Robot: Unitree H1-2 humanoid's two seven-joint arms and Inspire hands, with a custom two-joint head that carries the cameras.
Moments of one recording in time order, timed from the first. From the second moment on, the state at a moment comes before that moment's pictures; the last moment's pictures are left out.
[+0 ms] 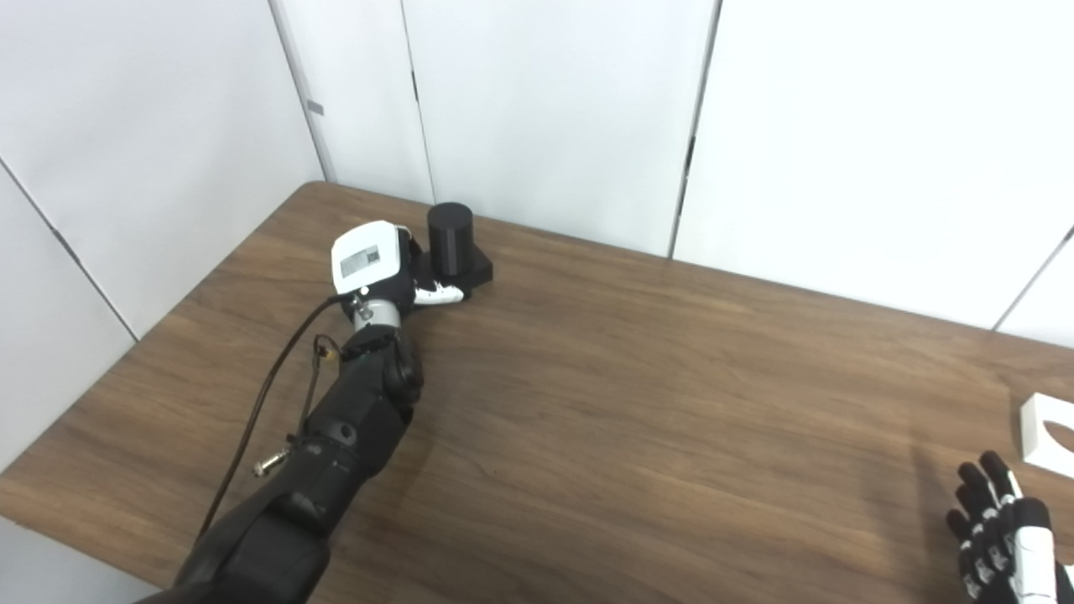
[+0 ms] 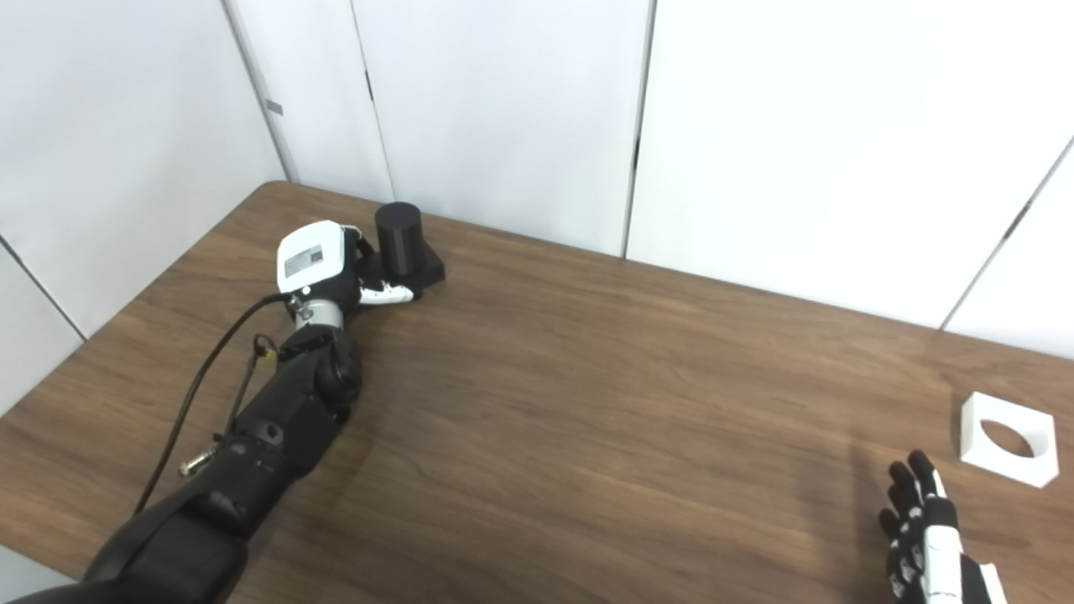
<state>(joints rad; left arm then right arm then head) -0.54 0.37 -0.13 0.61 0.77 0.40 0.37 0.22 -0.09 -0.10 -0.42 0.12 0.28 0.08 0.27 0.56</state>
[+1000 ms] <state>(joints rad) 0.01 0.32 -0.21 -0.42 0.76 0.42 0.02 0.22 -0.08 -0.07 -0.50 0.07 0.31 0.07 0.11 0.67</state>
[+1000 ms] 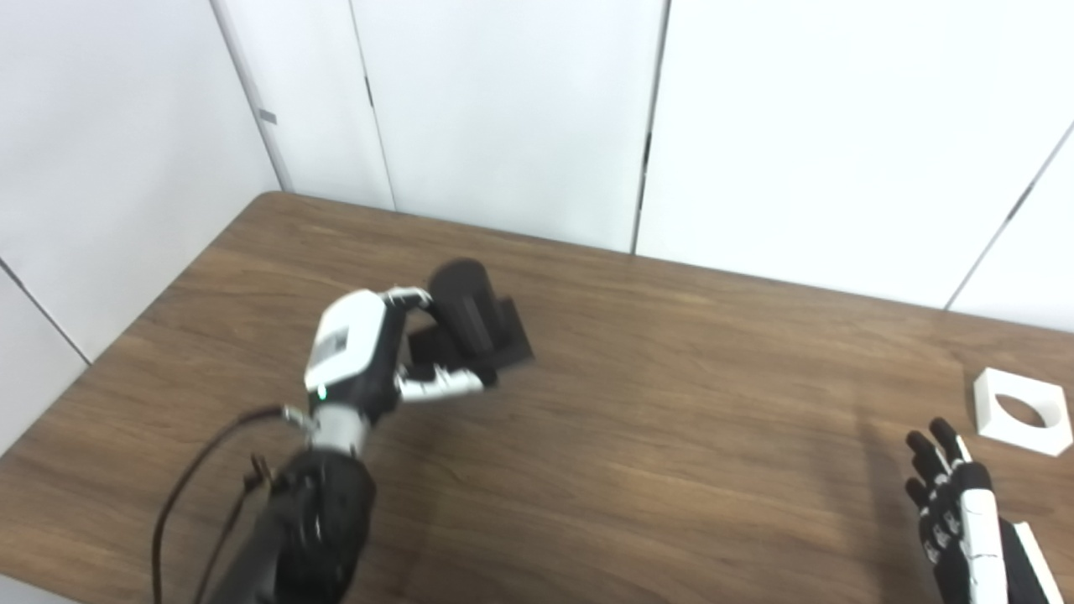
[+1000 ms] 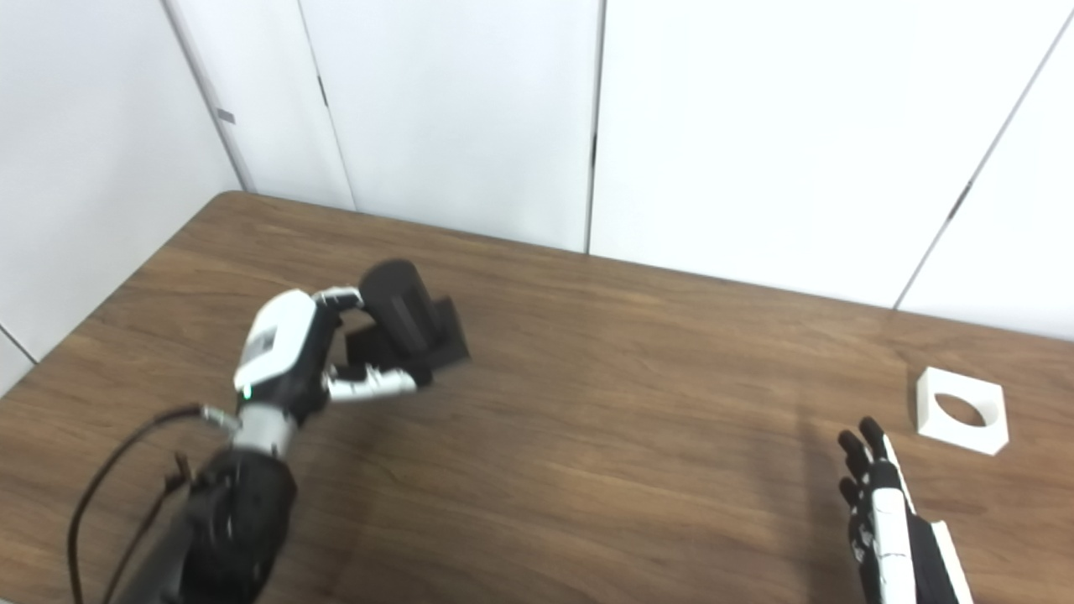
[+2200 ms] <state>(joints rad) 0.23 0.25 -0.44 -0.41 0.97 -0.01 -0.11 0.22 -0.08 -0.01 -0.60 -0.03 0.44 0.04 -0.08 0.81</state>
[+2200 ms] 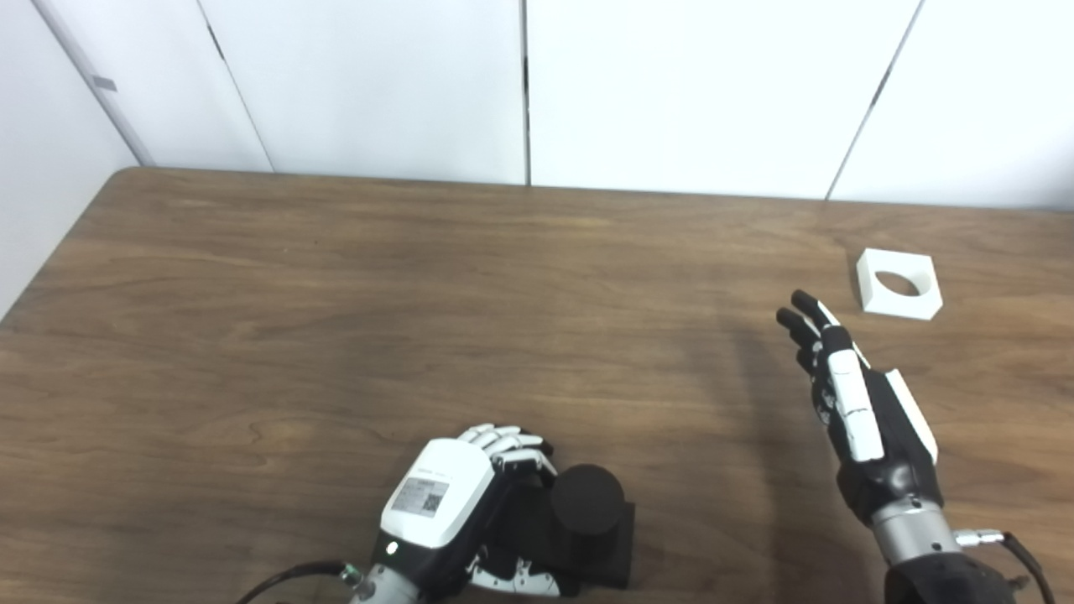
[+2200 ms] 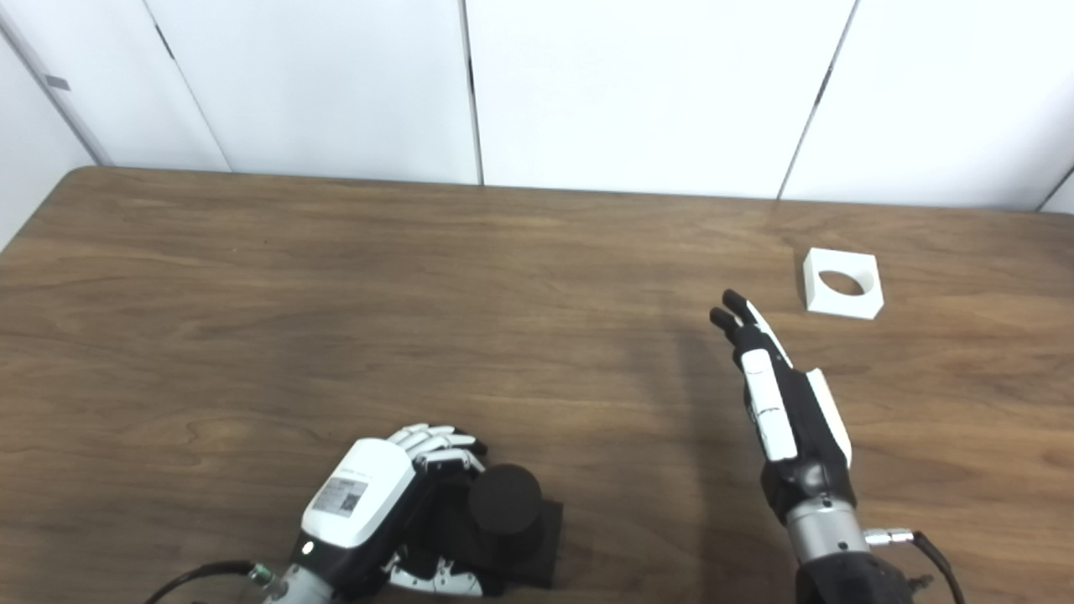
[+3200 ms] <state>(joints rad) 0.24 0.21 -0.31 -0.32 0.85 -0.05 -0.06 0.15 -0.34 -0.07 -0.61 -0.49 0.47 0.19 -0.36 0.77</state>
